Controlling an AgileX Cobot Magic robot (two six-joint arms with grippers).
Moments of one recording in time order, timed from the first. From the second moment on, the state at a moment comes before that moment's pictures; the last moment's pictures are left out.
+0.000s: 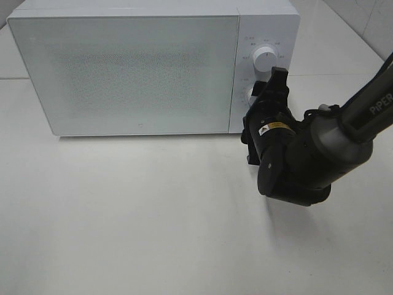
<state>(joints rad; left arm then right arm) 0.01 0.00 -0.50 -0.01 1.04 0.00 0.64 2.12 -0.80 0.79 -1.19 1.50</state>
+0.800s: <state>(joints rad) 0.01 0.00 -0.50 -0.01 1.04 0.00 0.63 1.70 -0.59 0.61 -0.68 0.58</state>
